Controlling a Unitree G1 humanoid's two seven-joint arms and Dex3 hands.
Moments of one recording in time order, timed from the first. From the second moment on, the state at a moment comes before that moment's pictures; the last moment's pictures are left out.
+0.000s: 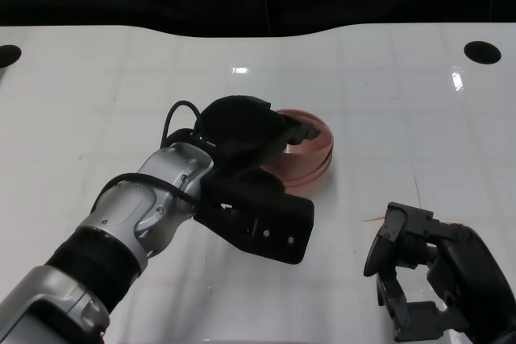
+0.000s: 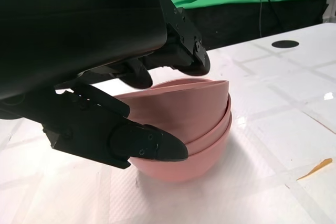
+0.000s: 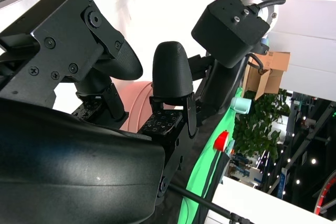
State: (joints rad) left arm -0.75 0.19 -0.60 0.62 0.83 -0.22 -0.02; right arm 0.18 -0.08 0.13 -0.12 0.03 -0.33 0.21
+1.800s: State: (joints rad) left arm -0.47 0.31 -0.48 0.50 0.81 -0.46 0.41; right arm 0.17 -0.08 0.12 -0.12 0.03 -0.32 0.22
